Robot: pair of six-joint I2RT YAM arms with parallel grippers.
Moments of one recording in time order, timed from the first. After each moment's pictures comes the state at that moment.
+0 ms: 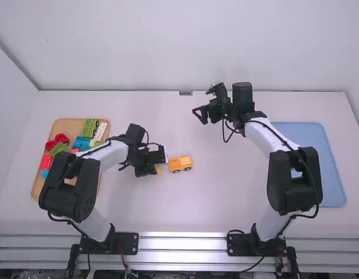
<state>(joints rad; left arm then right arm) -0.20 1.70 0.86 -0.53 0.38 1.12 0.19 1.82 1.23 -0.06 -0.62 -0.11</state>
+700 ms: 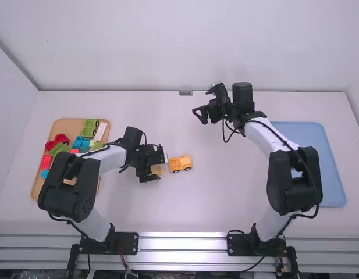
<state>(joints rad) -0.17 1.70 0.78 -0.35 0.47 1.13 0.19 1.82 1.23 -0.06 -0.62 -0.11</state>
